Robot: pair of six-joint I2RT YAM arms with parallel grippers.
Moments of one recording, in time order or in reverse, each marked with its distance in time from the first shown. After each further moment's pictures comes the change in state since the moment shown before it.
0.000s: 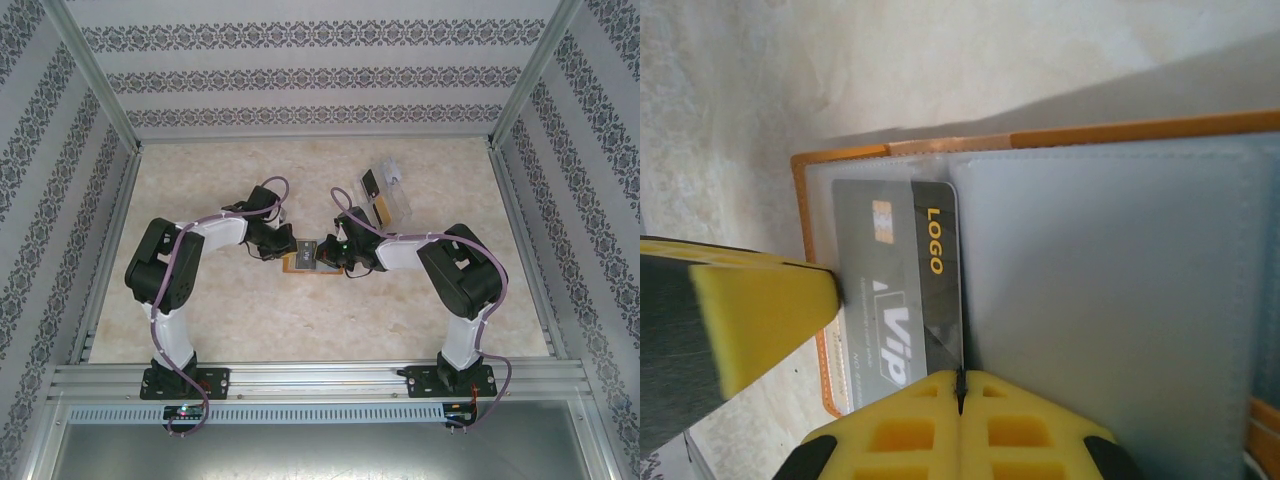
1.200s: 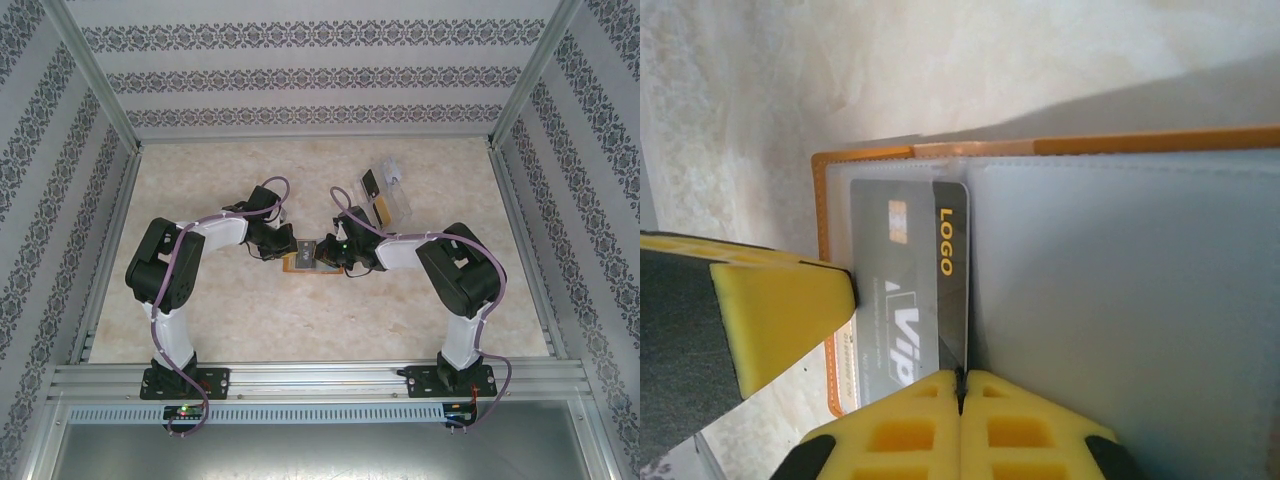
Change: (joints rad) left arm -0.002 0.002 0.000 0.000 -0.011 0.001; right arm 0.000 0.011 0.003 0.027 -0.024 -0.003
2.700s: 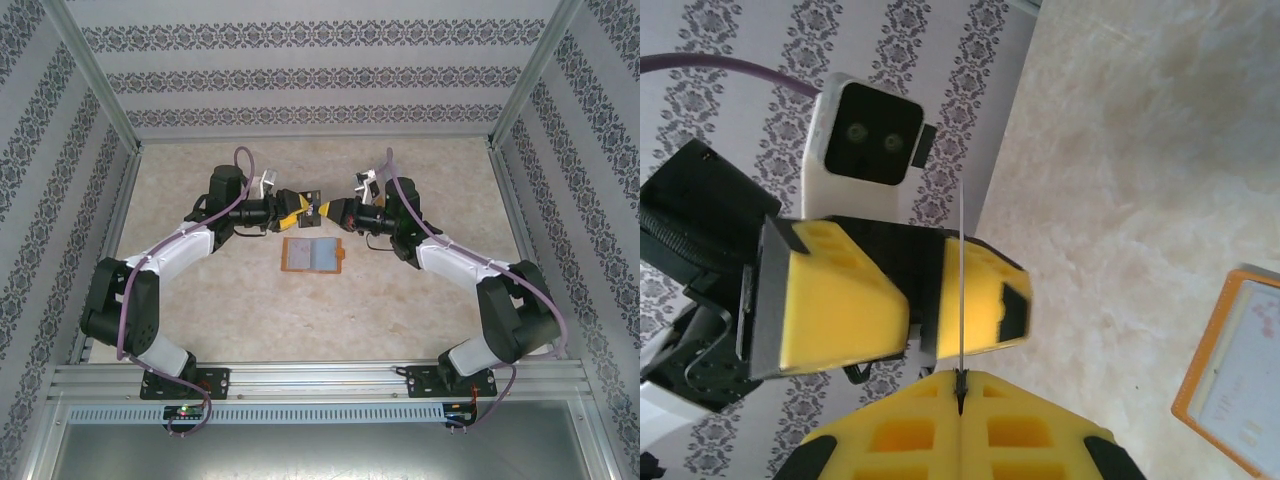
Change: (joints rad) left arm 0.085 -0.348 -0.148 0.520 0.458 -0.345; right arm -0.154 -0.365 -0.061 0.290 -0.341 0.096
